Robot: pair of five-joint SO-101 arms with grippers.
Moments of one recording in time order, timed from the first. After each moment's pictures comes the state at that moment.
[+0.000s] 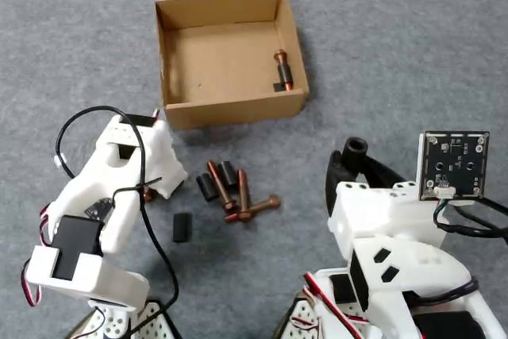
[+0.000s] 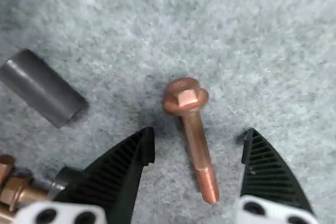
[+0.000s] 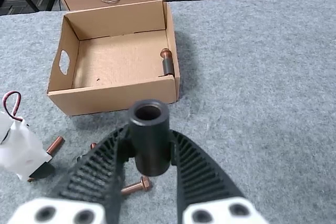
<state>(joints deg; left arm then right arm) 4.3 0.5 35.3 60.3 138.7 -6.9 -70.3 16.4 96.0 -15.6</state>
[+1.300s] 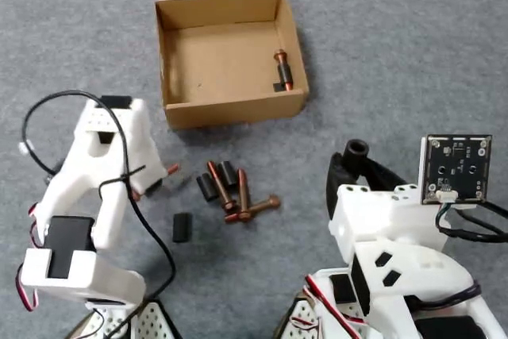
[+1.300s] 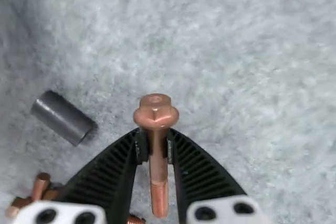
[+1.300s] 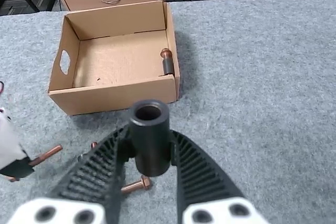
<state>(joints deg) -2.5 0.5 25.1 77.2 120.7 -6.9 -70.3 15.4 97.0 -15.6</state>
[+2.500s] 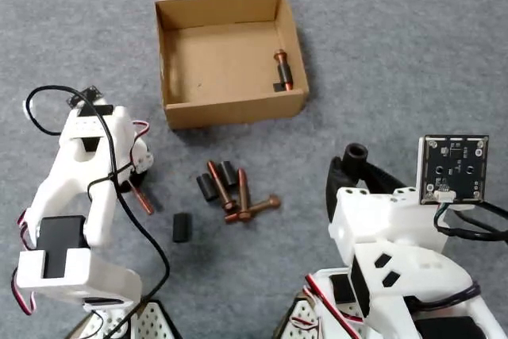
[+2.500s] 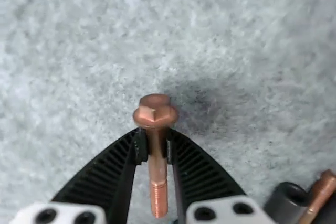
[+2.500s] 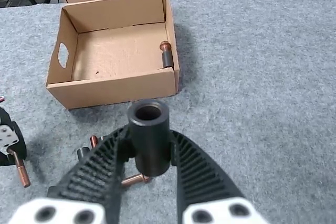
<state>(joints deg) -7.6 0.5 30.8 66.4 21.9 -6.9 -70.3 15.4 98.5 -15.6</state>
